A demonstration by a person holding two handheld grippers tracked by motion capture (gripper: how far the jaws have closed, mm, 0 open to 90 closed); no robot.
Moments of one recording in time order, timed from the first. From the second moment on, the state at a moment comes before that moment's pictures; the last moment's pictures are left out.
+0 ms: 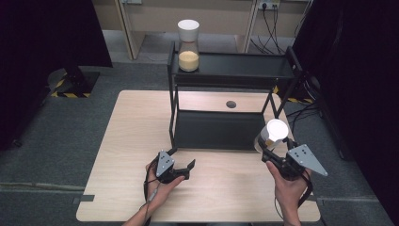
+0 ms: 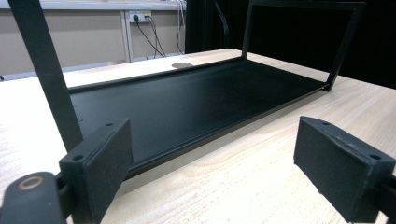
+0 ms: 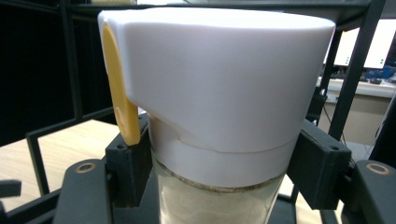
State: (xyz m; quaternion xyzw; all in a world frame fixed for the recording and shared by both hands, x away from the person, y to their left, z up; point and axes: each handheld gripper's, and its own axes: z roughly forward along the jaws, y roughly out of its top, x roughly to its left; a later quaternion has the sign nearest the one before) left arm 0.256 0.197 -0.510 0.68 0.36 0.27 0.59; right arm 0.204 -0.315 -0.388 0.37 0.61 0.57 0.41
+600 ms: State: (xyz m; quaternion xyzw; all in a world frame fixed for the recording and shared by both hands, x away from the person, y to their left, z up) left arm 0.256 0.197 -0.510 0.68 0.36 0.27 0.59; right arm 0.216 -0.311 -0.361 0.36 0.59 0.58 0.43
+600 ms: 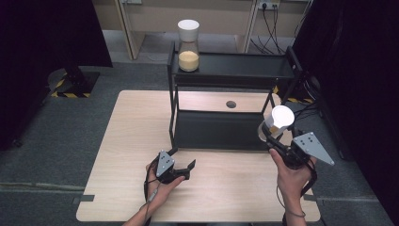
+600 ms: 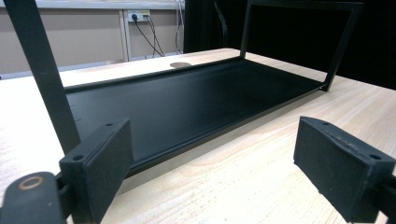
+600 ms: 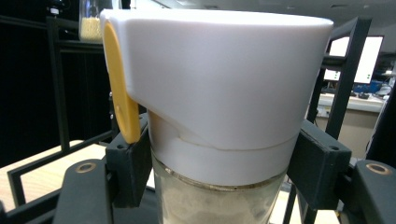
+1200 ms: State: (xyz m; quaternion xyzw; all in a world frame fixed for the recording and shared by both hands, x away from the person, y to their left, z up) left arm 0.256 0.196 -0.509 0.68 0.36 0.26 0.59; right arm 0.232 -0.311 -0.331 0.36 0.58 0.58 0.45
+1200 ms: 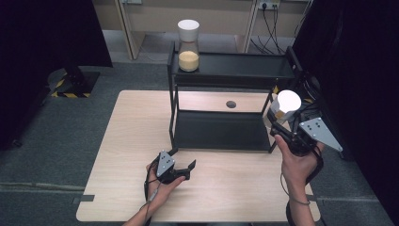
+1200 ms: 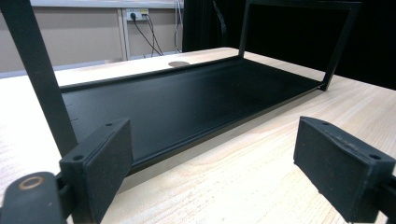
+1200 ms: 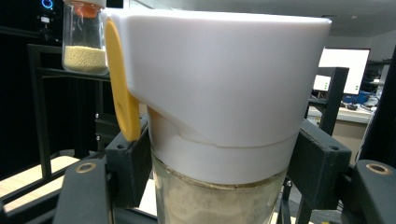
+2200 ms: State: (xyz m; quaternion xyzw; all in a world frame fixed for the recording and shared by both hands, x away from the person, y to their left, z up) left arm 0.257 0.196 -0.509 0.68 0.36 0.26 0.59; right arm 0.257 -0.307 -0.292 0.37 0.57 0.58 0.45
